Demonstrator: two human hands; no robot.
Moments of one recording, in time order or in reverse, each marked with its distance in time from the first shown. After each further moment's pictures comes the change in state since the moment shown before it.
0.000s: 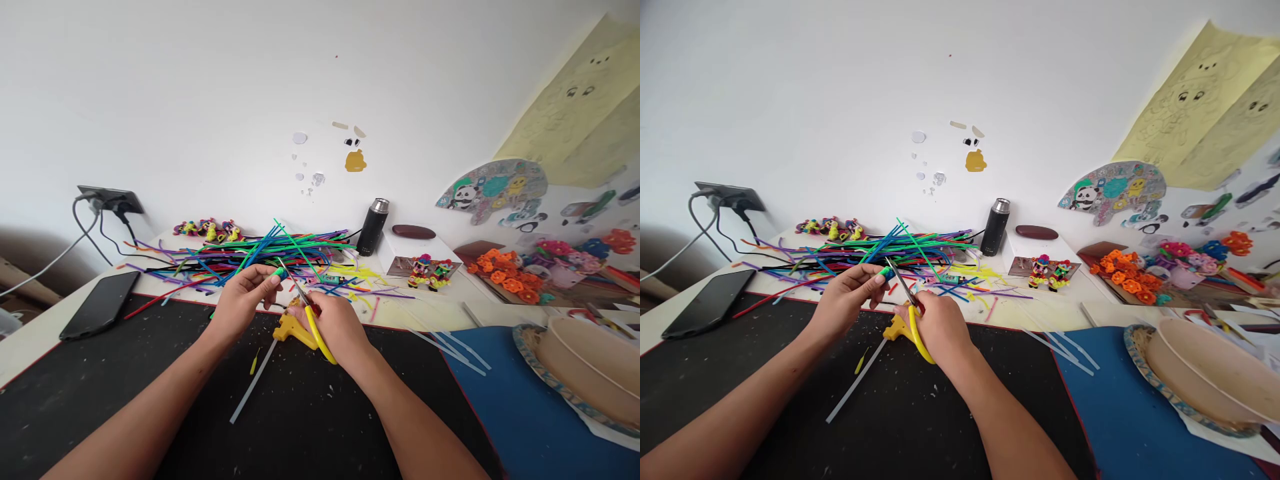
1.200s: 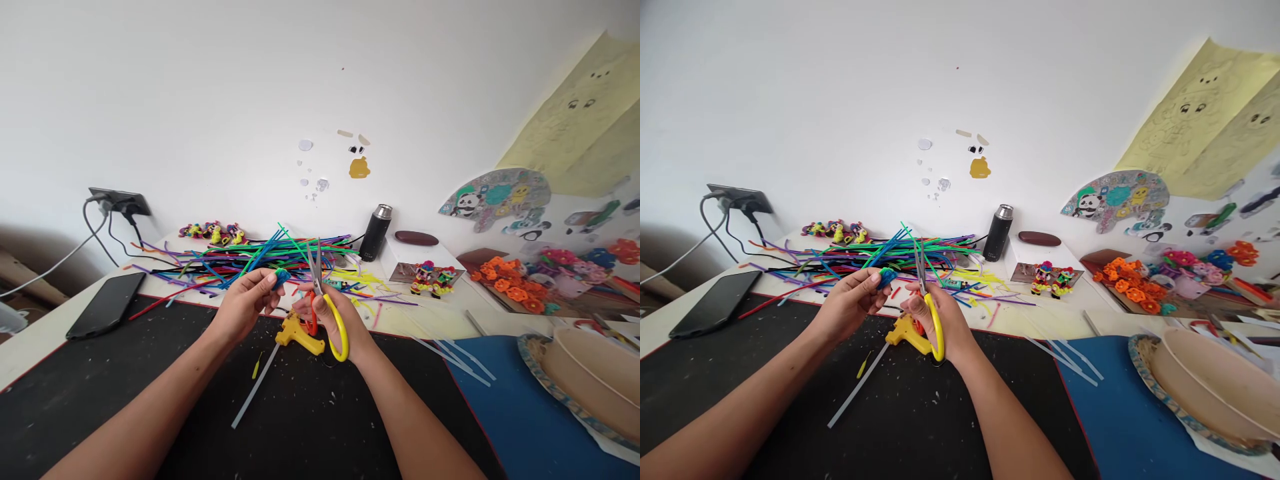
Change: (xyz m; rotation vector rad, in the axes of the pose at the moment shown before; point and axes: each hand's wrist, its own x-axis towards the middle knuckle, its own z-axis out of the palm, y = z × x) left_hand 0.000 0.008 0.002 -0.307 -0.024 -0.157; right_hand 0.004 0.007 -0.002 0.829 -0.122 0.019
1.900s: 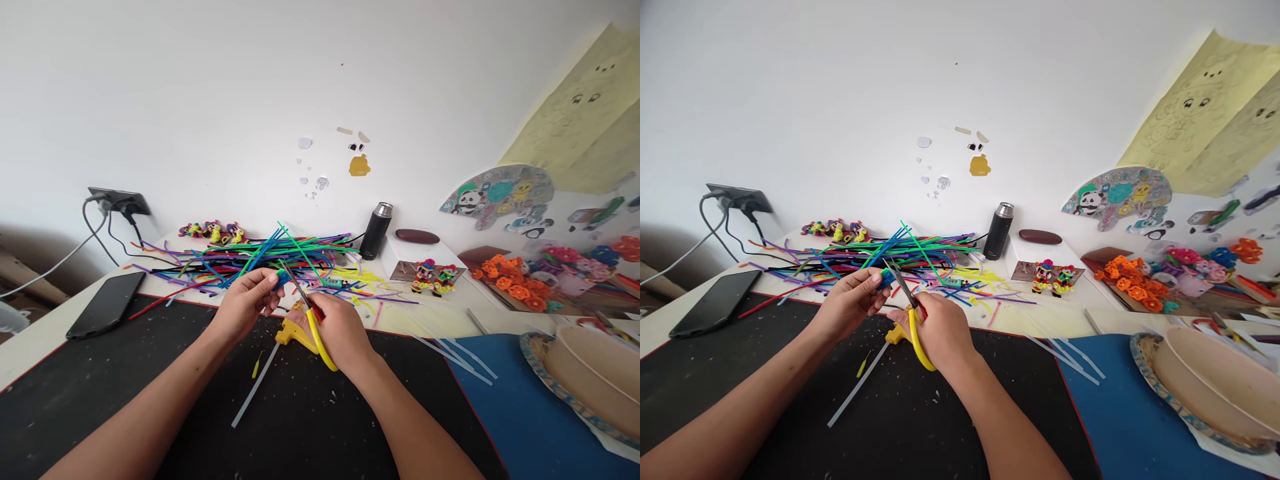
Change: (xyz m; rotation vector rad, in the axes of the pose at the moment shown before) left_hand 0.000 0.000 0.003 0.016 -0.025 -0.003; right_hand -0.006 -0.009 0.009 -0.838 0.157 -0.184
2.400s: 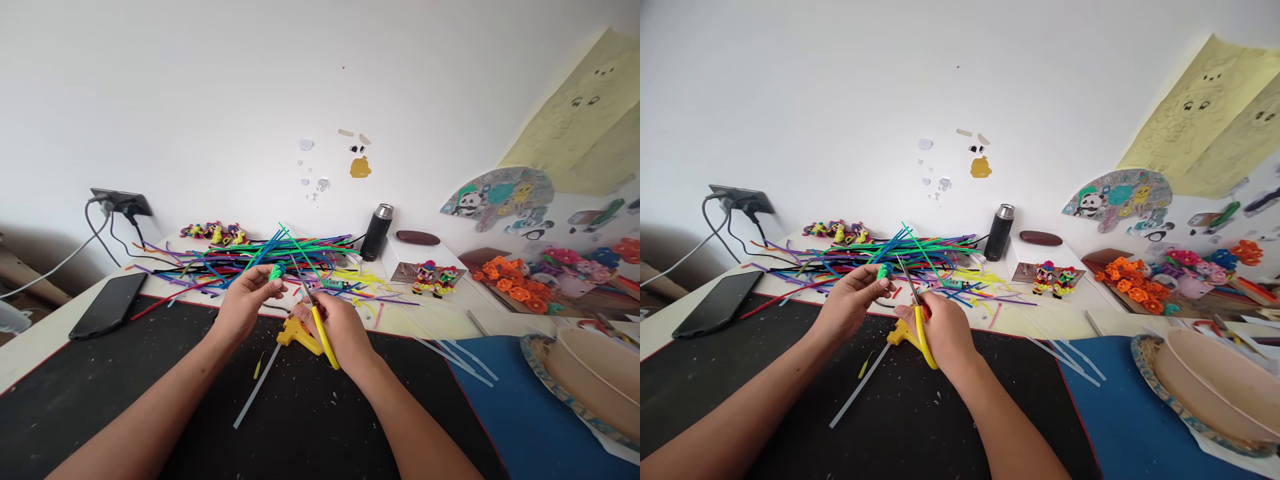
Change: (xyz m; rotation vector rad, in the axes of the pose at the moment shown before) left_hand 0.003 -0.010 -0.005 0.061 0.122 0.121; right_hand 0.000 0.008 0.007 0.122 -0.018 0.103
